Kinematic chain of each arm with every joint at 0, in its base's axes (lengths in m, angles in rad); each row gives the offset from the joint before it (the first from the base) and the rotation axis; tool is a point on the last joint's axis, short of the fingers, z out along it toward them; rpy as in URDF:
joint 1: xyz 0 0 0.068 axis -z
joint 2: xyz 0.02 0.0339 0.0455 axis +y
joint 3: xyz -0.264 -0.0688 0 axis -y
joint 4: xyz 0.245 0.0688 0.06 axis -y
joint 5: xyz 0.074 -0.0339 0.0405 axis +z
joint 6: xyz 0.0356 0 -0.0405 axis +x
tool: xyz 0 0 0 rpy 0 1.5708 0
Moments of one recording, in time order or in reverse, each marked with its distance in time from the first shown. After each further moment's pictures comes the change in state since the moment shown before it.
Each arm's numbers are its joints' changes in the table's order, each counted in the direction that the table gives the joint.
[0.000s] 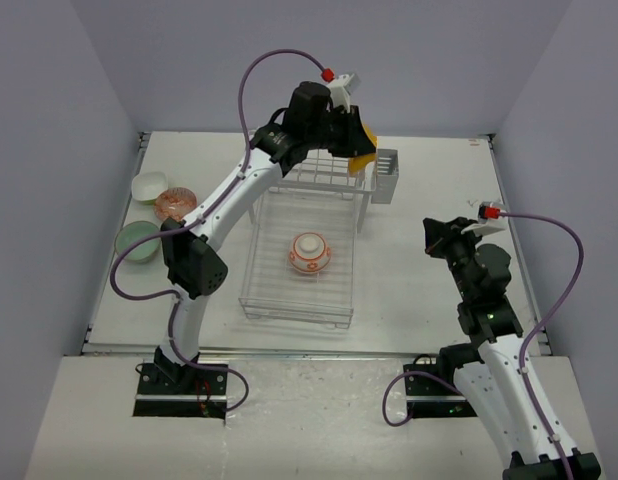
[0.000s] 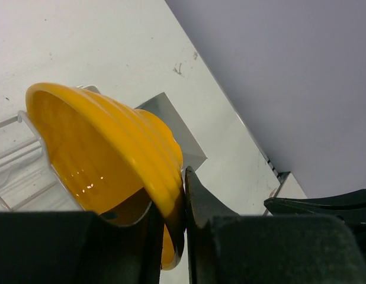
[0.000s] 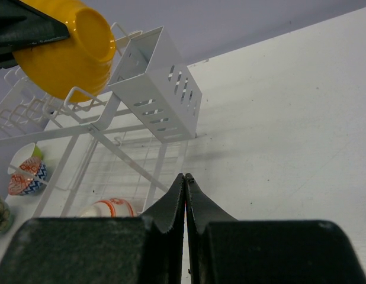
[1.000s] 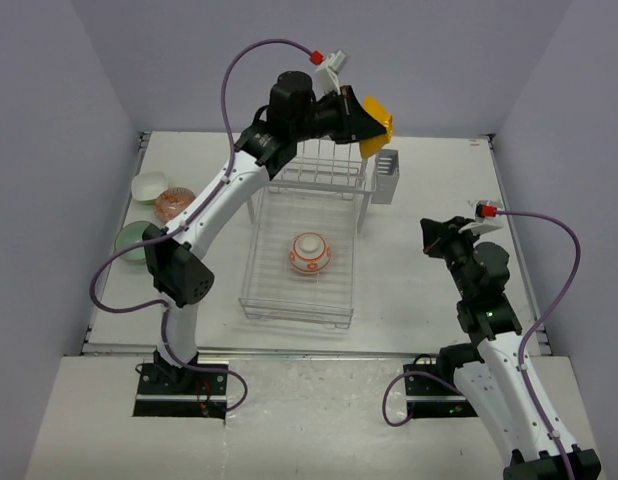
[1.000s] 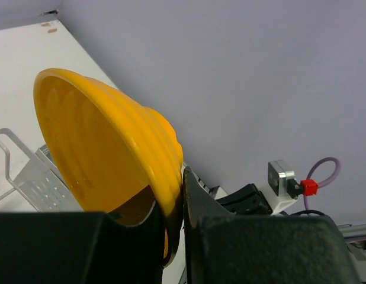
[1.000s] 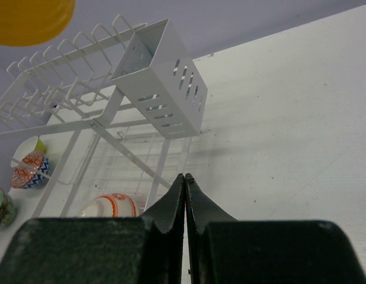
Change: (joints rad) left arm -0.011 -0.107 -0.094 0.255 -0.148 -0.201; right arm 0.000 0.015 0.000 0.007 0.027 0.000
